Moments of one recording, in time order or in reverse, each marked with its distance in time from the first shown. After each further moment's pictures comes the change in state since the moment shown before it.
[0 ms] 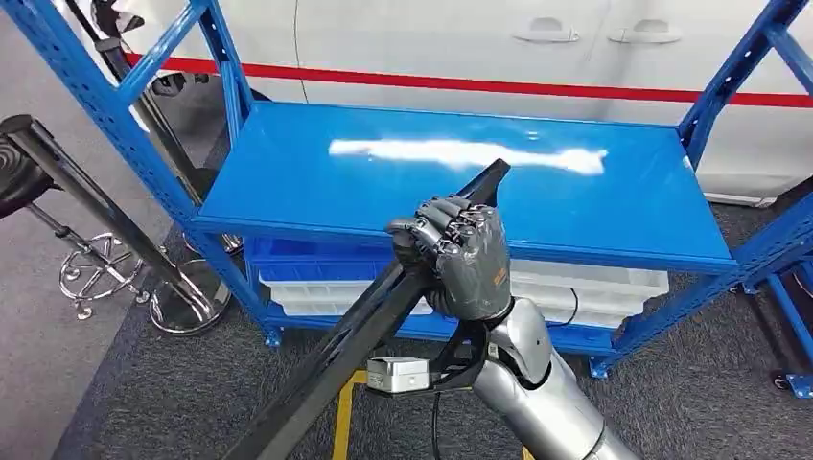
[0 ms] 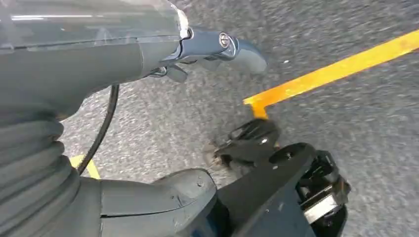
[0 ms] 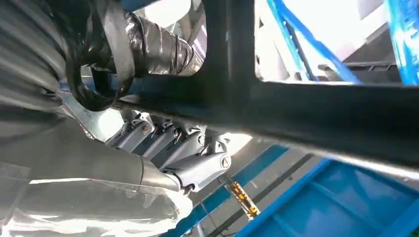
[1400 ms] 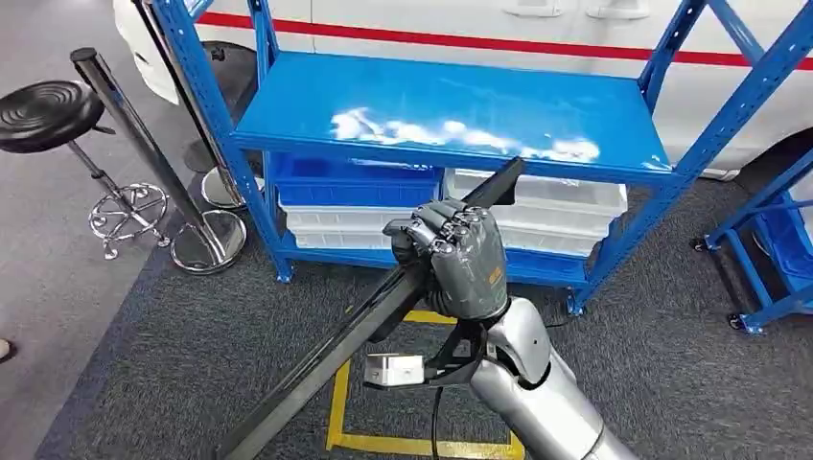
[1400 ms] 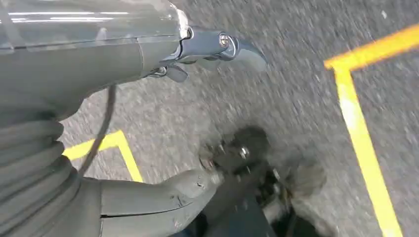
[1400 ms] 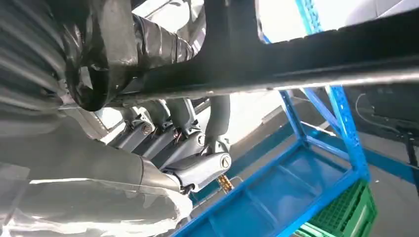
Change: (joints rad) left arm -0.016 -0.006 -0.017 0.002 0.018 -0.010 -0.002; right arm -0.002 0.000 -0.008 0.027 0.019 0.016 0.019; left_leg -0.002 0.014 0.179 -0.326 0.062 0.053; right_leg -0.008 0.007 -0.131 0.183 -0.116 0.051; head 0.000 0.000
